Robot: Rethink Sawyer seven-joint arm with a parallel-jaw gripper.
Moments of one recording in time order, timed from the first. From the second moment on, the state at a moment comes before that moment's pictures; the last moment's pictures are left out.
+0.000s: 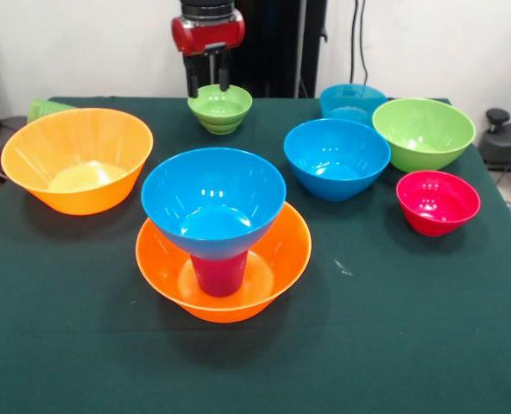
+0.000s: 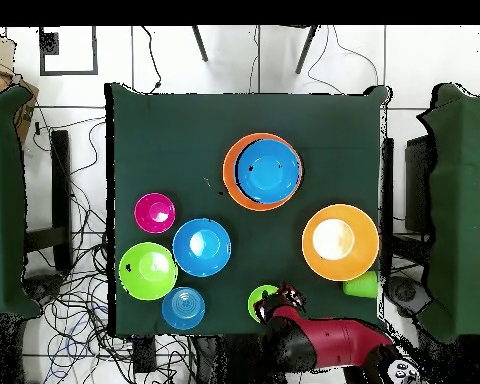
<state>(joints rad) -0.70 -0.73 0.12 2.21 -0.69 -0.02 1.27</state>
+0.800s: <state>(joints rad) -0.66 -0.78 0.06 2.21 -0.70 -0.04 1.27</state>
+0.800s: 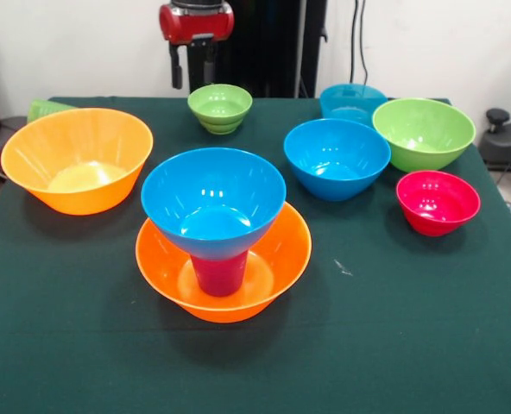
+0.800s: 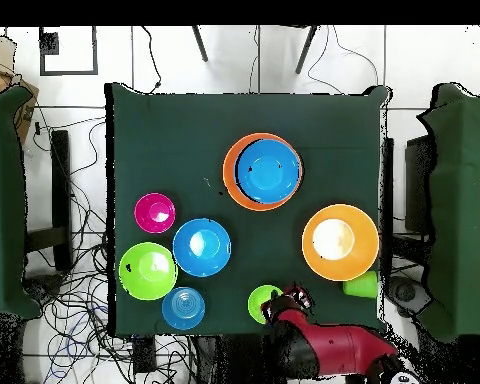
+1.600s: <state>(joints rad) -0.64 -0.75 0.02 2.16 -0.70 -0.05 1.27</state>
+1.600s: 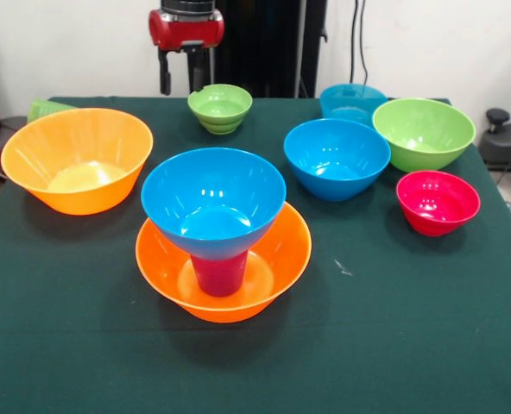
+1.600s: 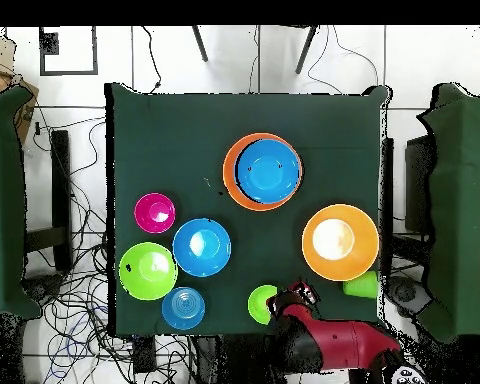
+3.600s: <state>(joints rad) -0.63 -0.70 0.03 2.09 -0.70 -0.05 1.27</state>
